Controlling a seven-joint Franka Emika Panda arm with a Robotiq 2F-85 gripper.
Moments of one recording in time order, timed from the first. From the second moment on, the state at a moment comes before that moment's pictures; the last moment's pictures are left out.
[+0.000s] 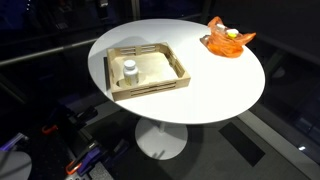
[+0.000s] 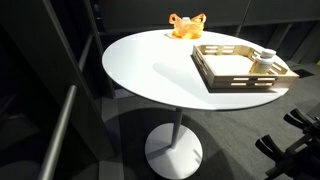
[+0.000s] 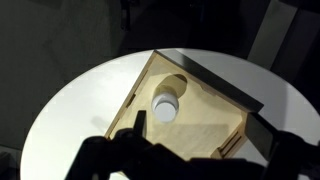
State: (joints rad) arm 0.00 -0.50 0.00 -2.45 -0.01 1.91 0.02
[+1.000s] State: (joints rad) arm -0.02 -0.30 -0.02 -2.46 -0.01 2.09 0.05
